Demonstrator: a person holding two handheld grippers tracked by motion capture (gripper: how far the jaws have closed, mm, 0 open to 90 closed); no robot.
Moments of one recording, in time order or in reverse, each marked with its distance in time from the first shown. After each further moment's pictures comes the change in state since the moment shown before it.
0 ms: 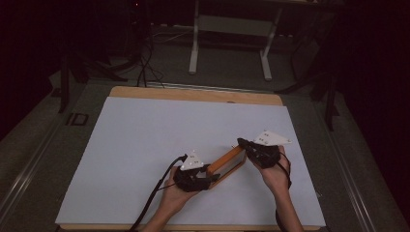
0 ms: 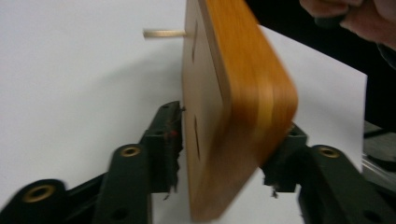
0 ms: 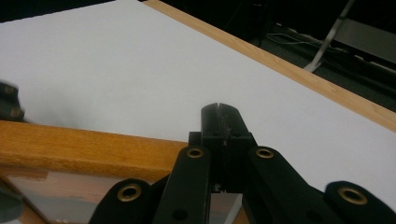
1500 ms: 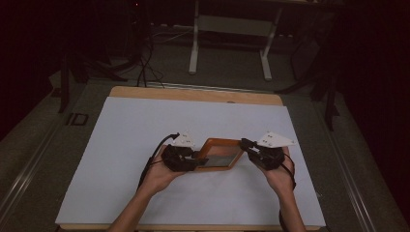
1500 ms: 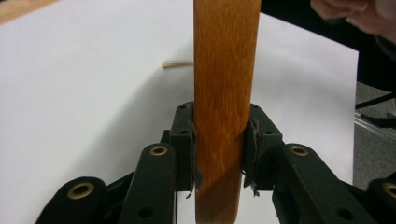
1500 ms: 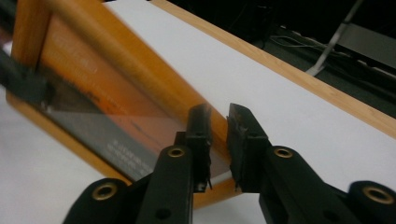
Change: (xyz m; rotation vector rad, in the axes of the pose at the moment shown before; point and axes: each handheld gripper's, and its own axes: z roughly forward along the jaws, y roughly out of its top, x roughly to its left) left arm 0.038 0.058 -0.040 0.125 -0.046 0.110; right arm -0.001 0.001 -0.012 0.003 0.017 -0.032
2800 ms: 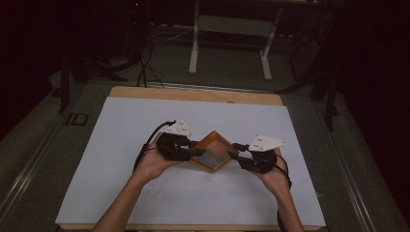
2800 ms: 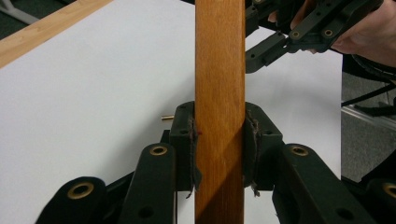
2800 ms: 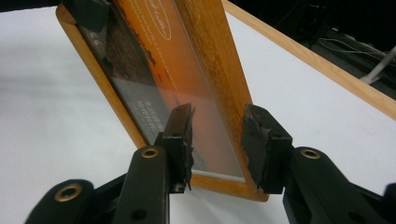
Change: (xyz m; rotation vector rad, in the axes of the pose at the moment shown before) left arm 0.010 0.026 -0.023 0.006 -0.031 0.073; right arm 0.014 0.002 0.010 0.025 0.177 -0.075
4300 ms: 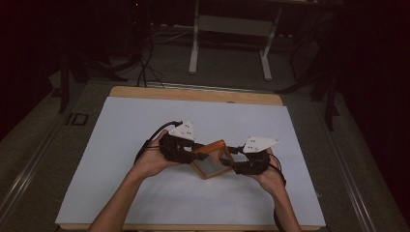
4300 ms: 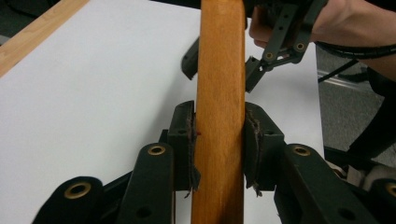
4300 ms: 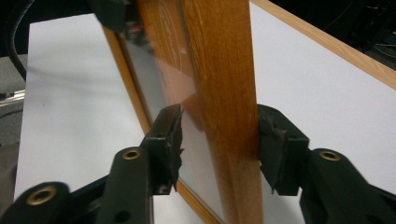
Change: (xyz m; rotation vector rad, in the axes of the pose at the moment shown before) left arm -0.005 0.012 -0.002 0.034 -0.079 0.136; right arm 0.003 -0.001 0.014 -0.018 0.169 -0.015
